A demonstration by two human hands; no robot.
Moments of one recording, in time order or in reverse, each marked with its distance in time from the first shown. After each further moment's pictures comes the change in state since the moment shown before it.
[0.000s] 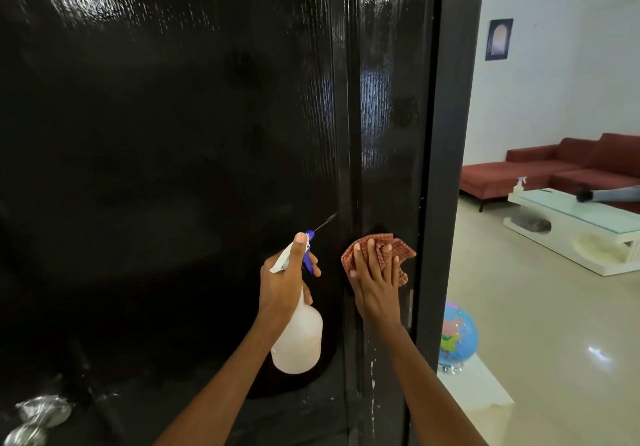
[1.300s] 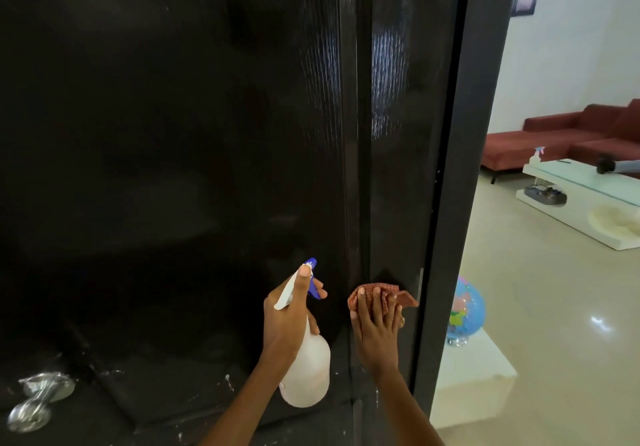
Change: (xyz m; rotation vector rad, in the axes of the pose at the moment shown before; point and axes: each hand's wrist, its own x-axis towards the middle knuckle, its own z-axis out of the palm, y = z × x) left_hand -0.036 -0.079 0.005 0.039 0.031 -0.133; right_hand -0.140 0.009 0.078 0.151 -0.220 0.205
